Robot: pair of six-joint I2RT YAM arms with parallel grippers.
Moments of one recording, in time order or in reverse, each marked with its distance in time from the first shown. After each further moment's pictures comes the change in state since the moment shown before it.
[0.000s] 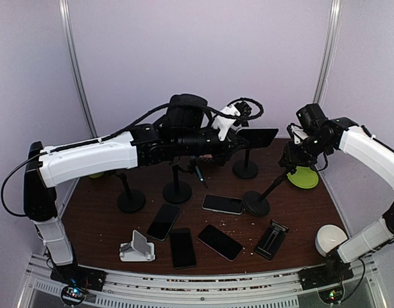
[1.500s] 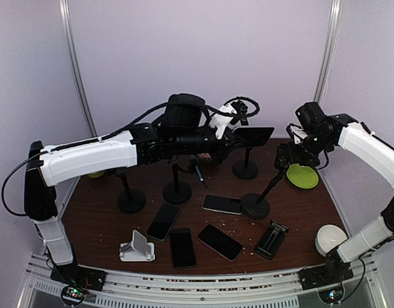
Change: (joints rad) left arm 0.021 0.000 -0.009 0.000 -0.002 -0.013; right arm -0.003 0.026 0.044 -0.076 0.008 -0.035
